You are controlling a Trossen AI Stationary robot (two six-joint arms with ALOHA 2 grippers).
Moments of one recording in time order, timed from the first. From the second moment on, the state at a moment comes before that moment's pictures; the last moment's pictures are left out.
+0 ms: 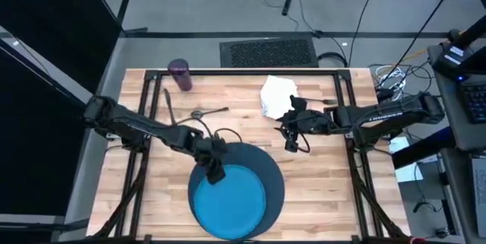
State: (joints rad) left arm -0.22 1.55 1.00 -0.49 0.13 -0.70; right arm 0.09 1.17 0.86 -0.36 0.34 0.08
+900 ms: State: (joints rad) left arm -0.19 1.65 1.00 -0.36 0.09 -0.48; right arm 0.09 1.17 0.86 -0.36 0.34 0.09
